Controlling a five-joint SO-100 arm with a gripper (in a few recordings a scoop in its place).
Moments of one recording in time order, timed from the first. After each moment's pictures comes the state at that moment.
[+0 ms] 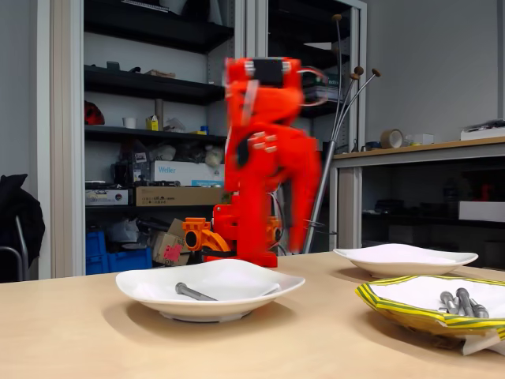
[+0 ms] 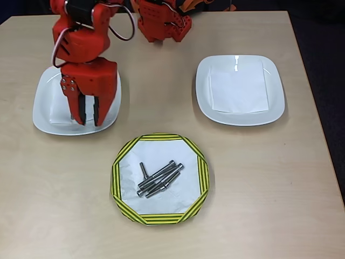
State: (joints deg) arm 18.4 82.4 86.7 61.9 66.6
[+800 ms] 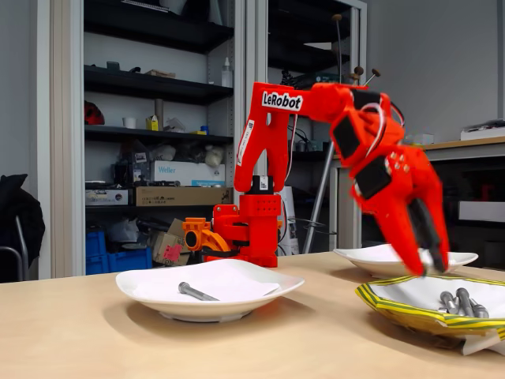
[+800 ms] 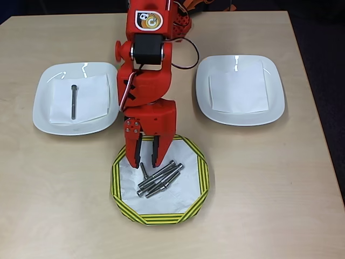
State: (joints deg) arm 1.0 72.6 87.0 44.6 80.4
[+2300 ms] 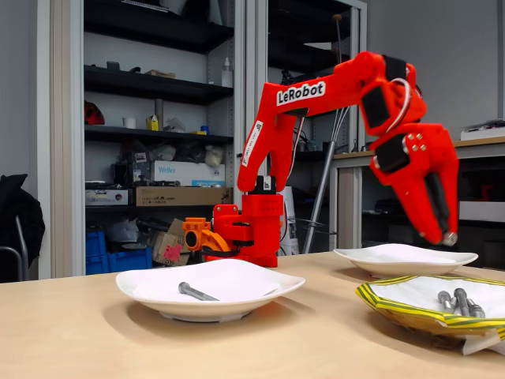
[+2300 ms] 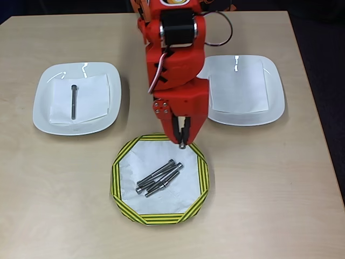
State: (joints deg) arm -10.4 73.8 70.0 73.2 100.1
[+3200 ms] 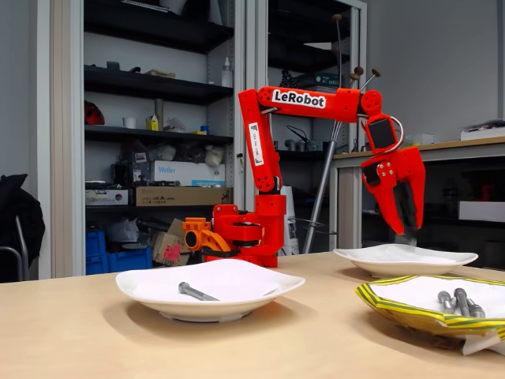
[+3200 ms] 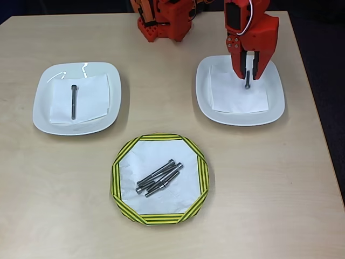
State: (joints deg) arm -42.8 104.9 112.9 64.2 145.5
